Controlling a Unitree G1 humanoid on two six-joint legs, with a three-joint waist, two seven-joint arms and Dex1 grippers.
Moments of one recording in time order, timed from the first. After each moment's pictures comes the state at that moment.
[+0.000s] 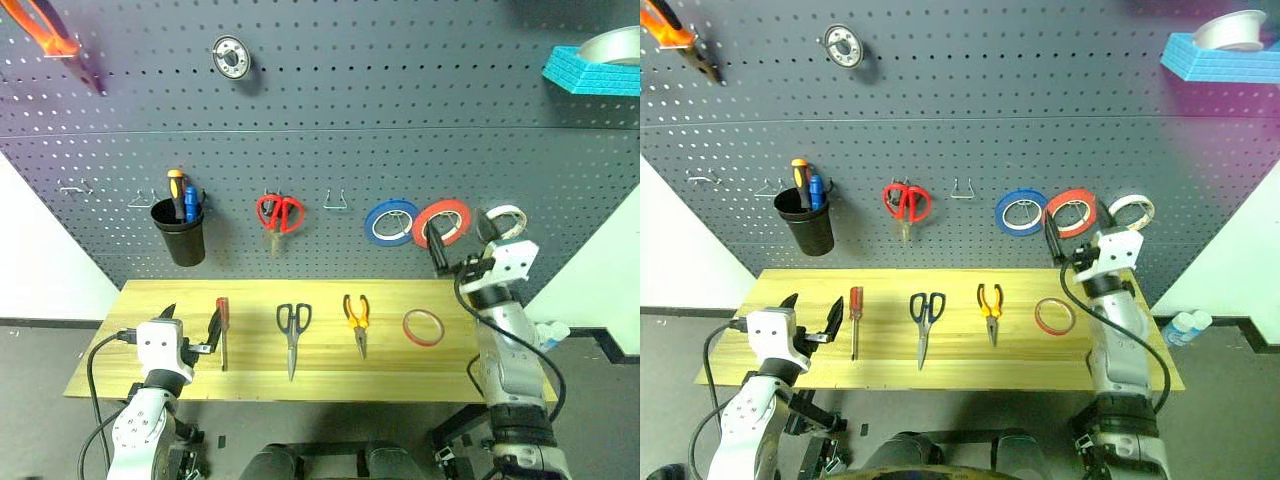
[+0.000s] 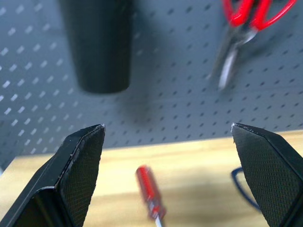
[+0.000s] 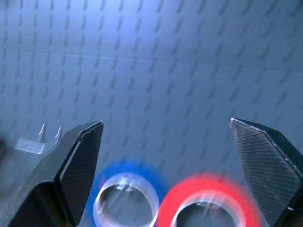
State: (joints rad) left arm 0.30 0.20 0.18 -0.11 -0.16 -0.12 -0.23; right arm -0.13 -0.22 -0.20 0.14 0.22 -0.30 0.37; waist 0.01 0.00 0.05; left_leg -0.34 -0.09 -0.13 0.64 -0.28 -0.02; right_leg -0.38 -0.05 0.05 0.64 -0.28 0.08
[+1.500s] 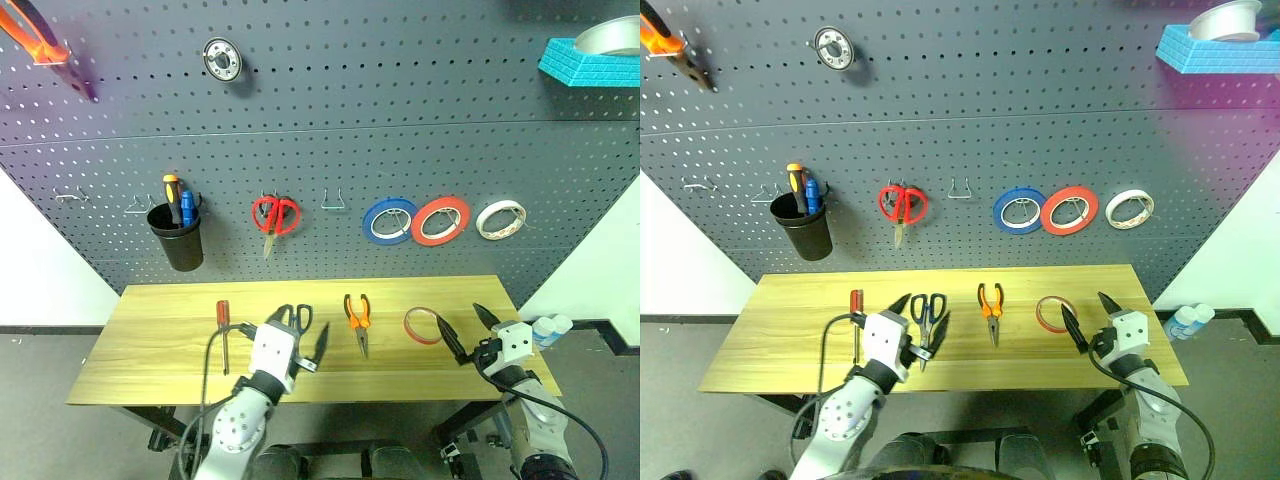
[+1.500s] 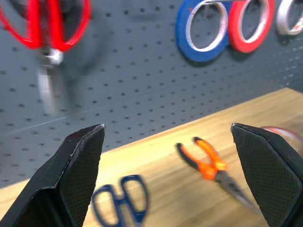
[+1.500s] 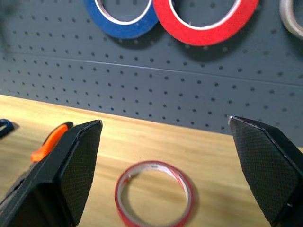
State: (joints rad) left arm 0.33 0.03 -0.34 -0.22 0.06 -0.07 -0.21; right arm -0.05 -0.34 -0.26 0.75 0.30 -0.62 0.72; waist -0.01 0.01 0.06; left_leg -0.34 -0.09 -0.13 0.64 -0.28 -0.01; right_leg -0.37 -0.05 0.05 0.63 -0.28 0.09
